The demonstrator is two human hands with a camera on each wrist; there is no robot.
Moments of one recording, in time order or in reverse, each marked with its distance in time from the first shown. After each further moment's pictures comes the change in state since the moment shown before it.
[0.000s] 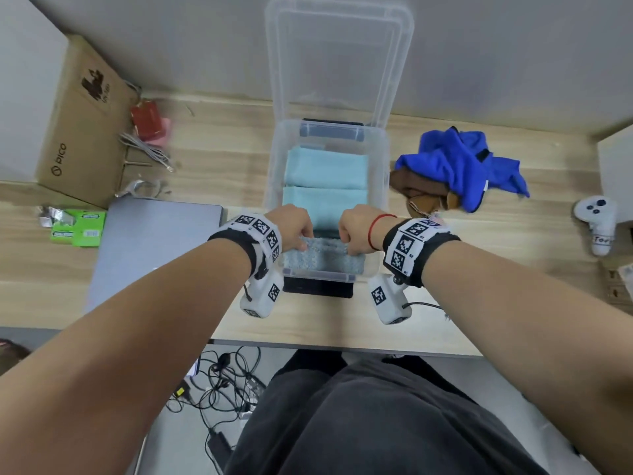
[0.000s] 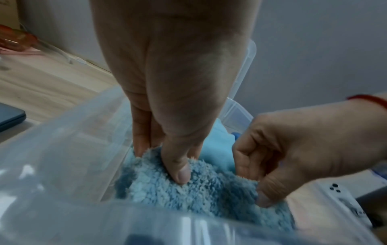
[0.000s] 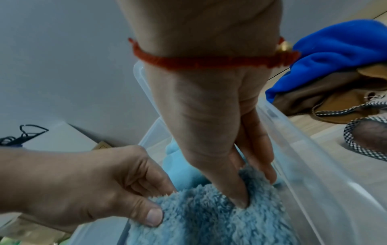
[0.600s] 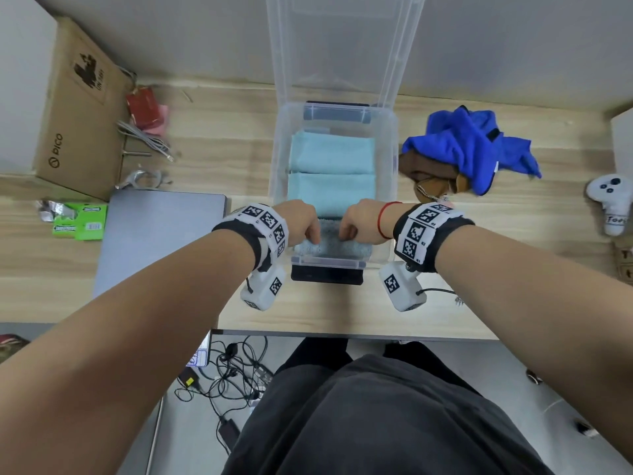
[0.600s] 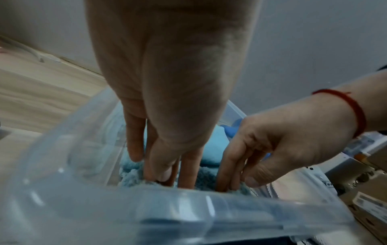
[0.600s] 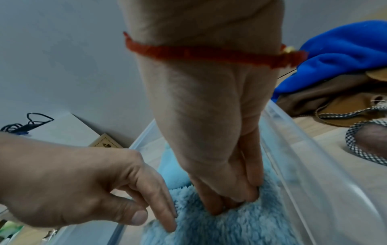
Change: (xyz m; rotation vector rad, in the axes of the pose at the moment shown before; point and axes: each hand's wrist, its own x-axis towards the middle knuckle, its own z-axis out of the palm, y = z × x) left_hand -0.003 -0.005 0.009 0.031 -0.078 0.078; right_hand 0.006 0.003 0.010 -0.049 -0.112 -0.203
